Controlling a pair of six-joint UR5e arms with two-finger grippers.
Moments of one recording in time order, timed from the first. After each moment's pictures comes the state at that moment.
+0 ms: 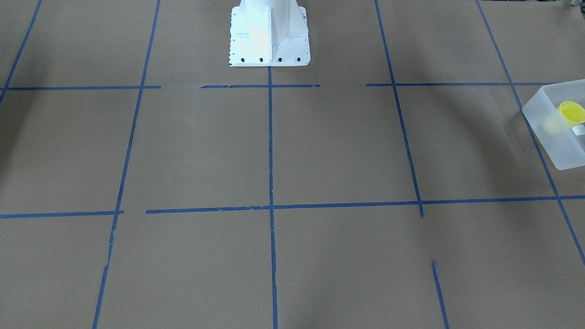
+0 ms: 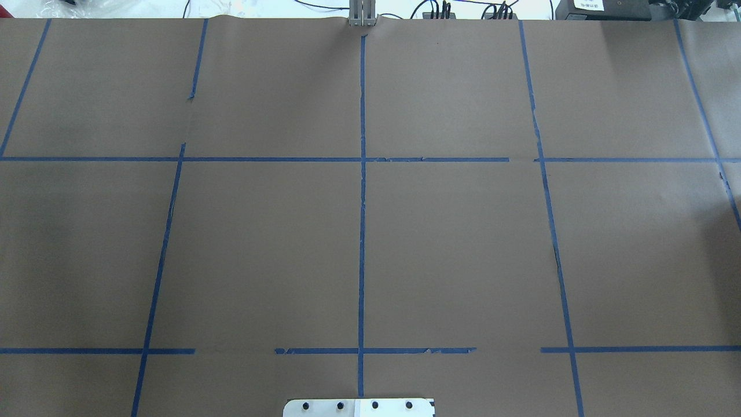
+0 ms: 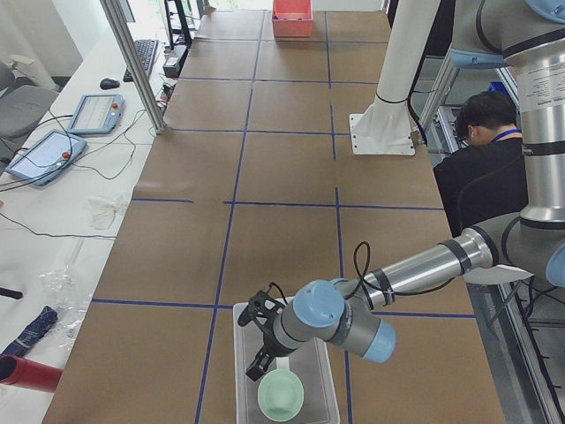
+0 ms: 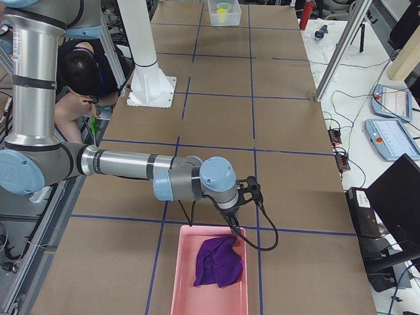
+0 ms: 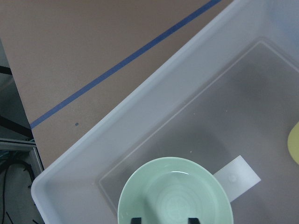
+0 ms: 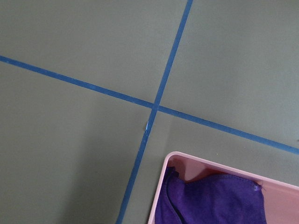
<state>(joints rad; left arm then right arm) -1.67 -1.33 -1.50 -2.31 -2.22 0.26 1.67 -1.71 1.69 -1.37 2.39 -0.21</state>
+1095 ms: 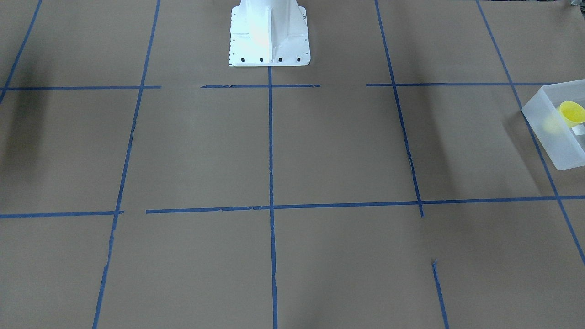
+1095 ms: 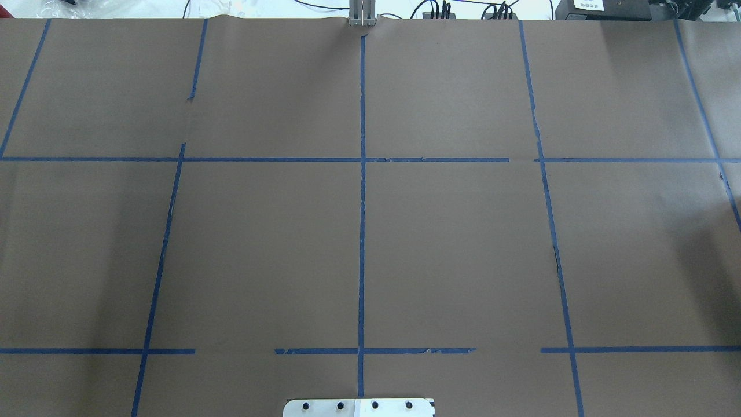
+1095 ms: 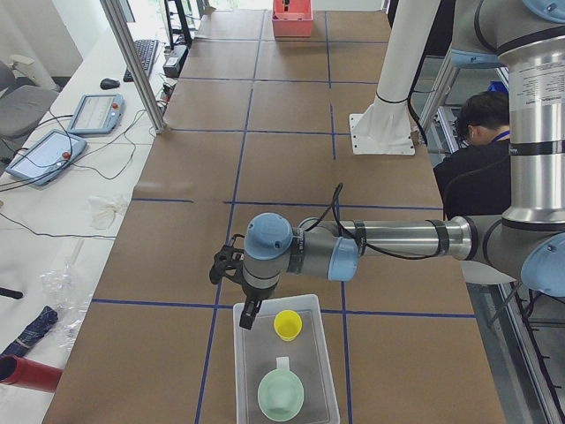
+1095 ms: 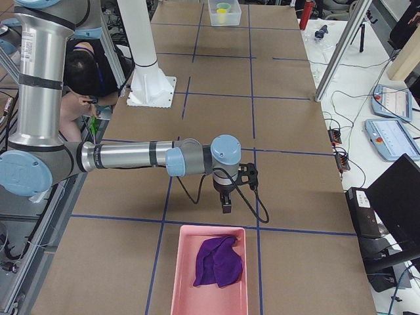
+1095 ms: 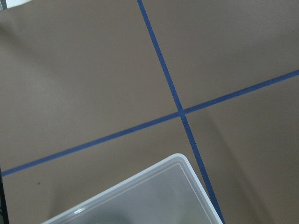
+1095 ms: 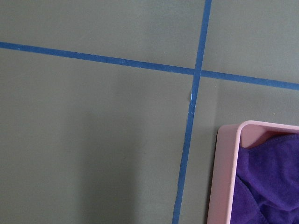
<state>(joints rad) -1.64 -1.40 -1.69 -1.73 -2.32 0.20 1.49 -1.73 1.81 -1.53 2.36 0.02</state>
